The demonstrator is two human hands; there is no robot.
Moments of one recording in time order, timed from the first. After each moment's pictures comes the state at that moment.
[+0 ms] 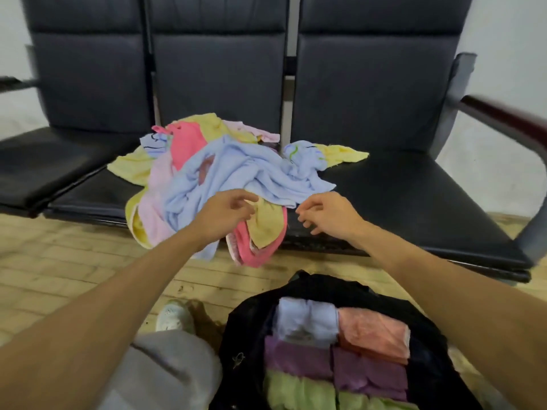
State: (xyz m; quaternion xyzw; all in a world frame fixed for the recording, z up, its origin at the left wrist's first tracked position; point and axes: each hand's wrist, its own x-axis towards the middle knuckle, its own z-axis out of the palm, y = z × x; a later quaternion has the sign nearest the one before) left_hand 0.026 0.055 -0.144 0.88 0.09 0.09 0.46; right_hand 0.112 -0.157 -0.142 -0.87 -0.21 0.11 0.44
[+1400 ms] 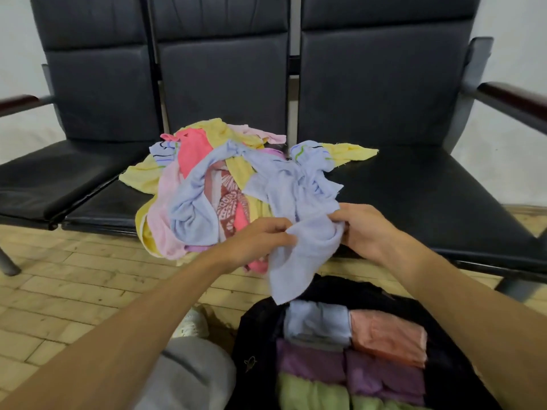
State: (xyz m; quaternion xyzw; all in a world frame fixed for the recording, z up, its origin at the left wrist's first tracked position) left_hand 0.021 0.009 -0.142 0.83 -0.04 -0.07 0.55; right_hand 0.117 -0.182 -0.149 -0.64 -0.02 0.23 0.73
